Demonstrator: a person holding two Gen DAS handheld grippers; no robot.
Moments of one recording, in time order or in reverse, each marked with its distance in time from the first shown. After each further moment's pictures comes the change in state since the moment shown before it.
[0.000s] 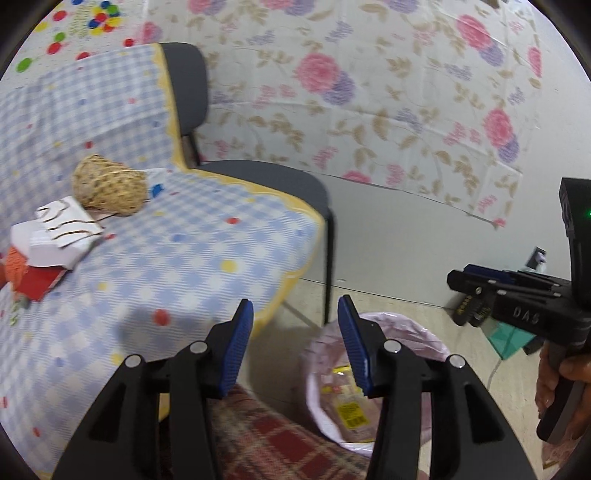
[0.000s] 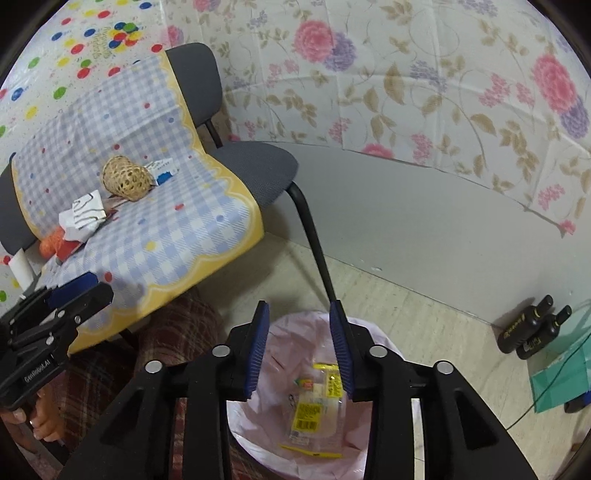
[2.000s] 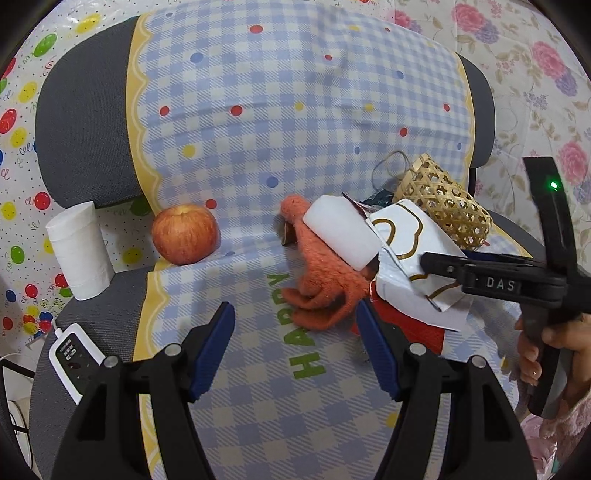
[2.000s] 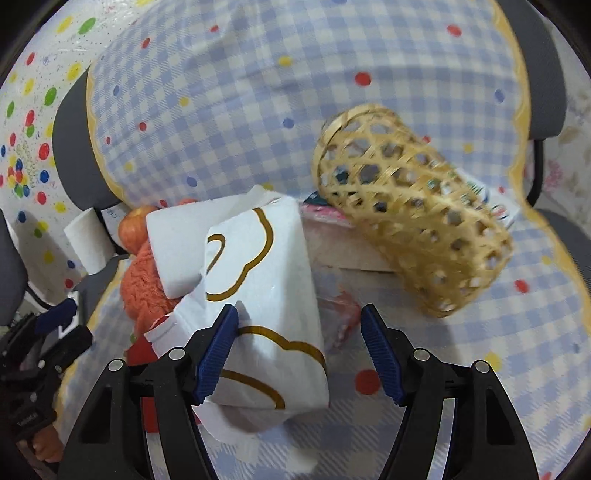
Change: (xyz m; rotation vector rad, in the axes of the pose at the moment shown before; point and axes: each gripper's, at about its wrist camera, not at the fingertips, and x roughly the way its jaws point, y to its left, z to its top) left arm -0.045 0.302 0.004 -0.383 0.010 0.539; right arm 0.229 0.345 0.118 -0.407 0.213 0.549
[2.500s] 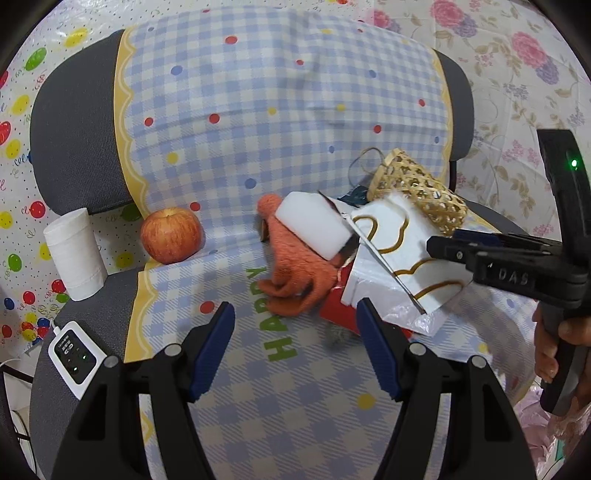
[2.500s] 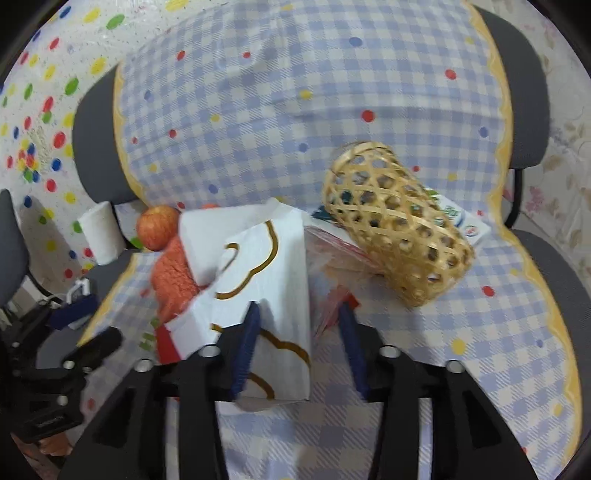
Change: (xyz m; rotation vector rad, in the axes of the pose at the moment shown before) left arm -0.019 -0.020 -0.009 0.044 -0.015 -0.027; right arm -0.053 0.019 -0.017 -0.102 -0.090 -0.142
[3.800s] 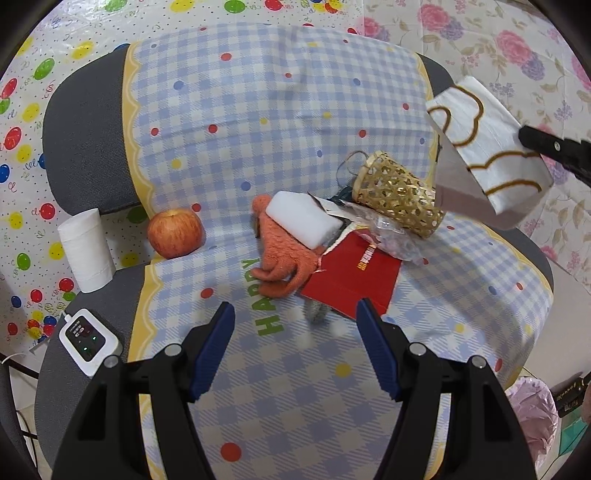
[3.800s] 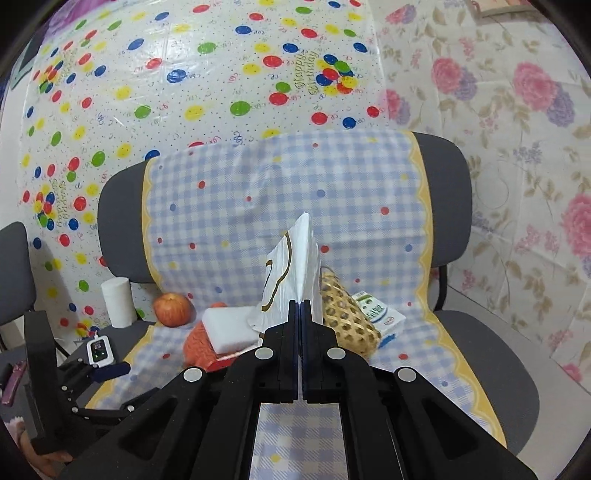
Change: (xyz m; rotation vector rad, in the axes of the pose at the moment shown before) left arm -0.028 -0.017 -0.014 0.008 -0.022 0.005; right arm -0.145 -0.004 0.013 0.001 -0.351 -0.065
